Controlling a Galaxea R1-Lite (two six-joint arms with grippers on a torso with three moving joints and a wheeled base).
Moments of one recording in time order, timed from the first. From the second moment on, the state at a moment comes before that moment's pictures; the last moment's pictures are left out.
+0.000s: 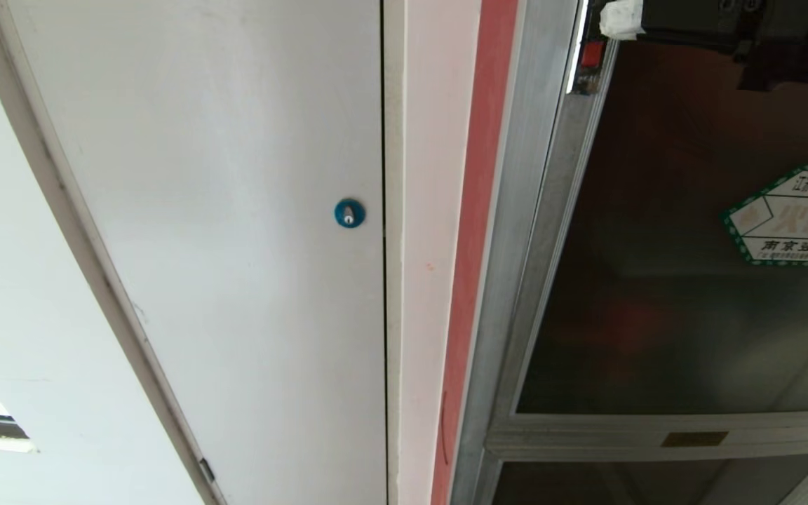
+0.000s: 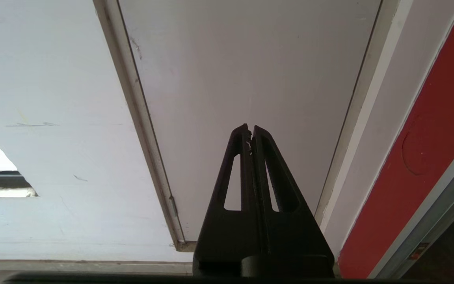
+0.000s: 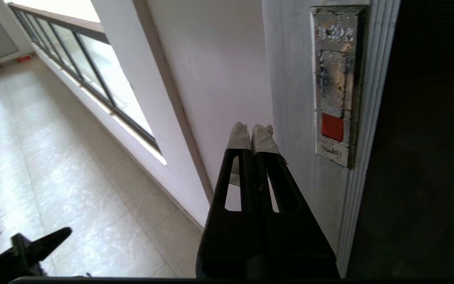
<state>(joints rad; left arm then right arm) -0.01 0.00 0.00 -0.02 -0.01 0.02 0.43 1.44 -1.59 0.08 0.35 0.22</state>
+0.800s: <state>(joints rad) -0.01 0.00 0.00 -0.02 -0.01 0.02 0.39 1.53 -1.65 0.08 0.28 0.21</state>
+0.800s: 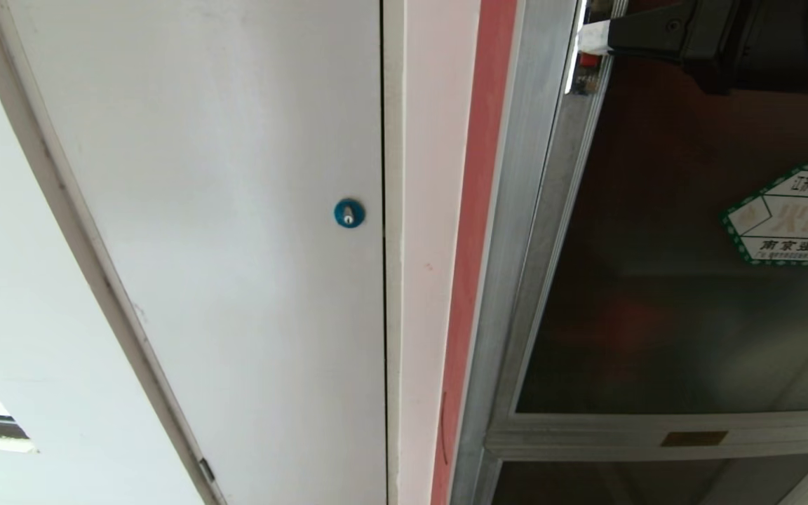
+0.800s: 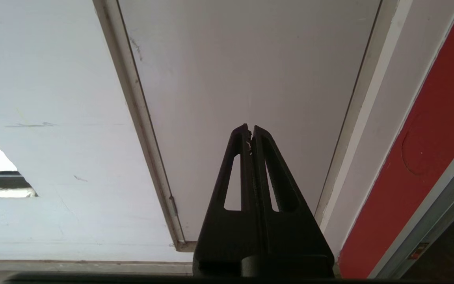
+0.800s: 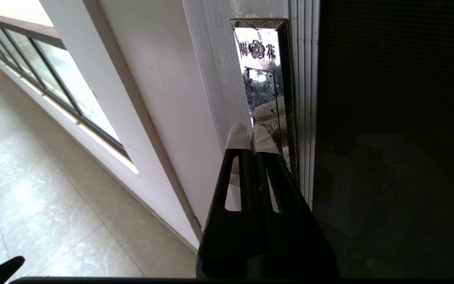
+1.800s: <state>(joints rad) -0.01 0.00 0.00 -0.02 -0.01 0.02 0.38 1.52 -1.58 0.07 0.22 0.22</state>
